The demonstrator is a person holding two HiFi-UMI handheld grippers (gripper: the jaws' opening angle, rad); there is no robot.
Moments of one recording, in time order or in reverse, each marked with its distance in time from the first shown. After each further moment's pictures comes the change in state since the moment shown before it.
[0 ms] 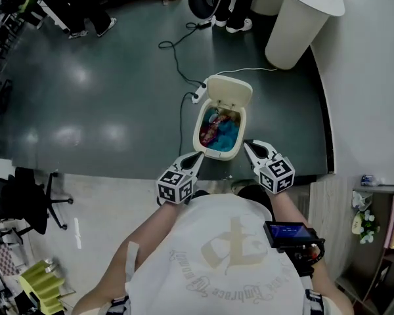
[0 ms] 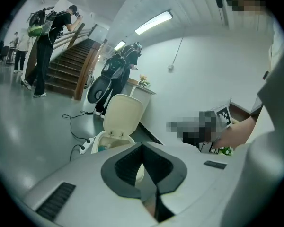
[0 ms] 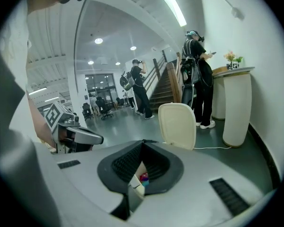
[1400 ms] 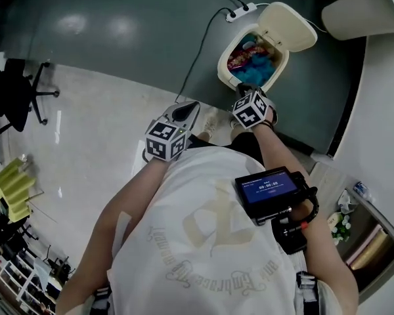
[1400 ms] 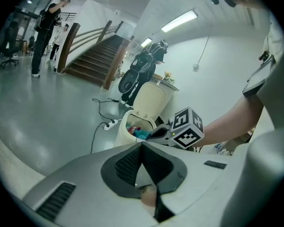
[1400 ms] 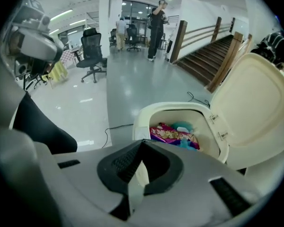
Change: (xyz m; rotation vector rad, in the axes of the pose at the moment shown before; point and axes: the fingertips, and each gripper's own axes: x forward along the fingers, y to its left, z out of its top) left arm -0.074 0.070 -0.116 -0.229 0.050 0.229; right arm 0.165 0.047 -0.194 -0.592 0.733 0.084
